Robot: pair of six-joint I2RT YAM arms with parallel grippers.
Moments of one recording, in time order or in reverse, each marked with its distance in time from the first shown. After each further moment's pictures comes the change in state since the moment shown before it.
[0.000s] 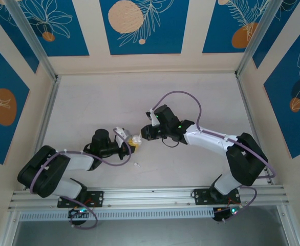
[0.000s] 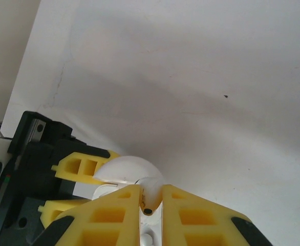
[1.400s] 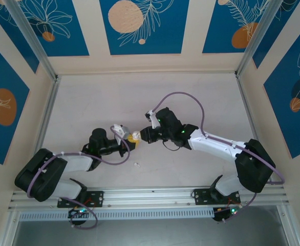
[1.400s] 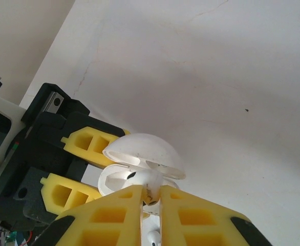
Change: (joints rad) left arm -0.001 -0.051 0.000 0.087 0.014 -0.066; right arm 0.044 -0.100 -0.055 0.052 0.033 -0.063
